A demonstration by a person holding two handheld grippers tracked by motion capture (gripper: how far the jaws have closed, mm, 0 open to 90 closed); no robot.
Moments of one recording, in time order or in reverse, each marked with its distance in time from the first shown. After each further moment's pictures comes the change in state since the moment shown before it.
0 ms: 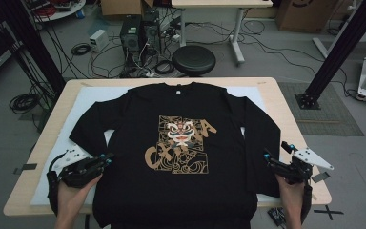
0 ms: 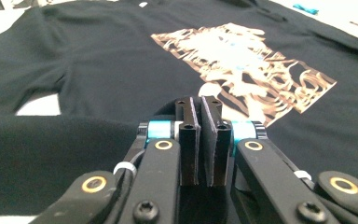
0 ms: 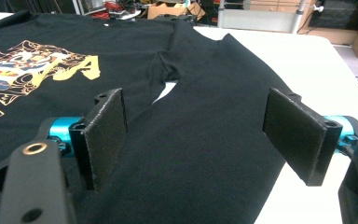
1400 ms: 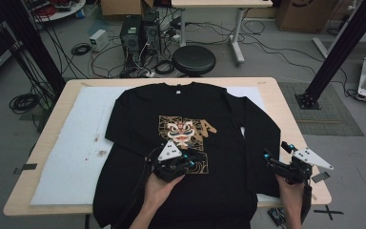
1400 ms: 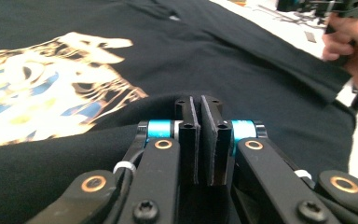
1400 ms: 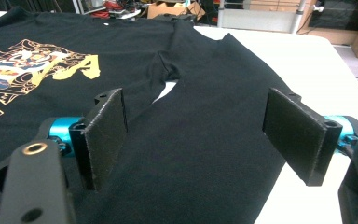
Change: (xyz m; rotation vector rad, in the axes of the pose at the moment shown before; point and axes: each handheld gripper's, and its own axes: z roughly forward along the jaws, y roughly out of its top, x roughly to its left) left arm -0.149 0.028 0.164 0.087 -0.256 0.062; right arm 0.001 0.000 0.000 0.000 0.000 -0.001
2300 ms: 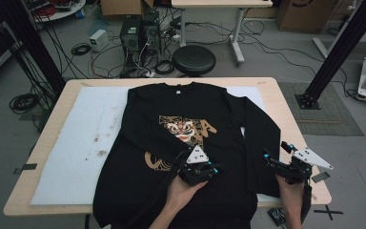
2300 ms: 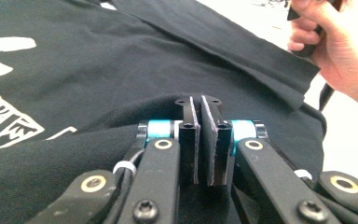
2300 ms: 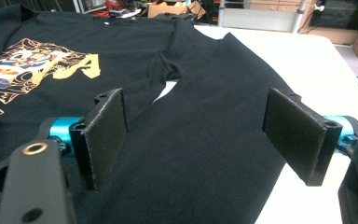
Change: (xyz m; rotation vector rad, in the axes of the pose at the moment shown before) left arm -0.032 0.003 0.052 0.052 -0.115 0.029; right arm 0.000 0.000 0.001 0.001 0.002 -0.005
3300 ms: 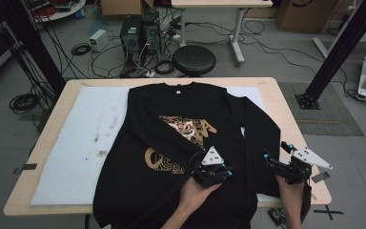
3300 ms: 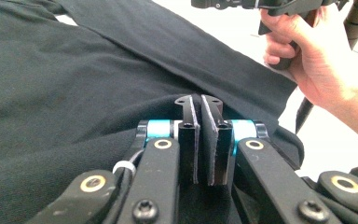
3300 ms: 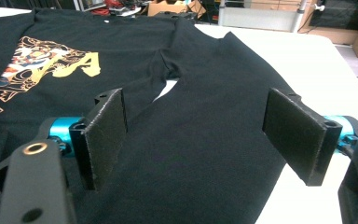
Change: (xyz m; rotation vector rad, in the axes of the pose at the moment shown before) left arm -0.020 0.012 0.027 0.011 -0.044 0.016; right arm 0.001 0.000 0.000 0.007 -0.001 -0.007
